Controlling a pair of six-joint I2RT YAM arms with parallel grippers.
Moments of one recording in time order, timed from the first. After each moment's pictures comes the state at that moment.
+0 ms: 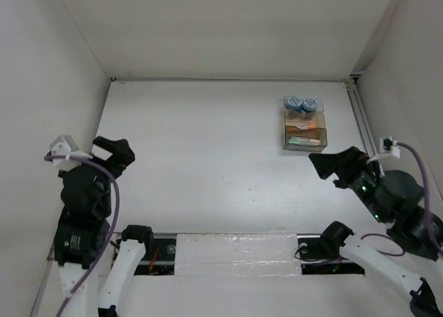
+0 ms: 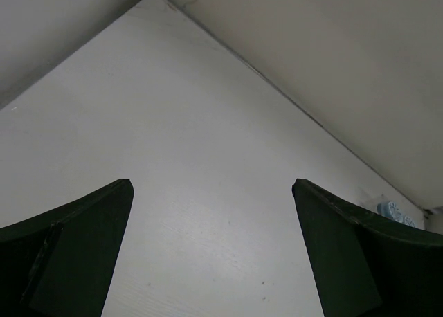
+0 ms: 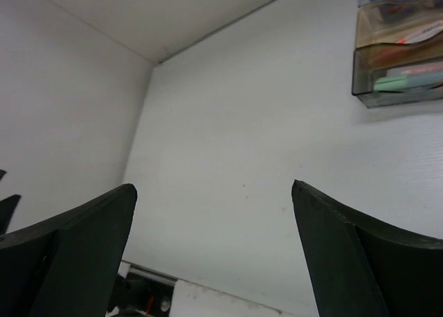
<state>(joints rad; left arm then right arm) -0.12 0.52 1.09 -0.82 -0.37 -0.62 0.70 0.48 1.05 -0.78 0.39 0.79</state>
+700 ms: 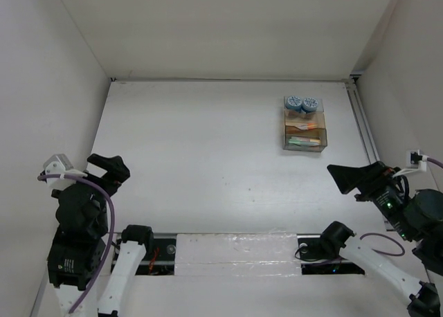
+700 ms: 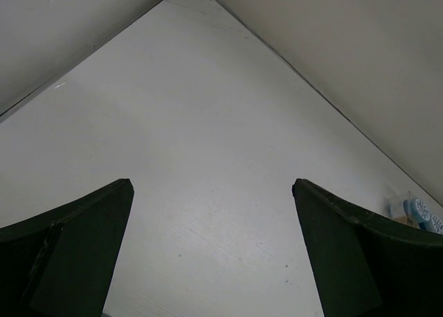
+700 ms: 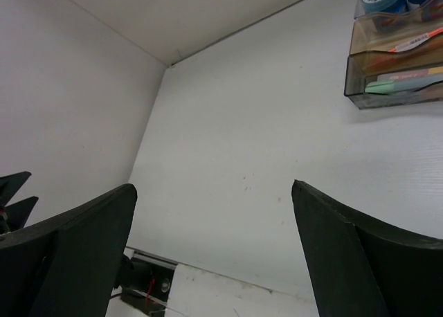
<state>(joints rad) -0.12 0.38 1.14 -1.03 -0.43 -0.63 0.71 0.33 1.16 -0.94 0.36 0.76</state>
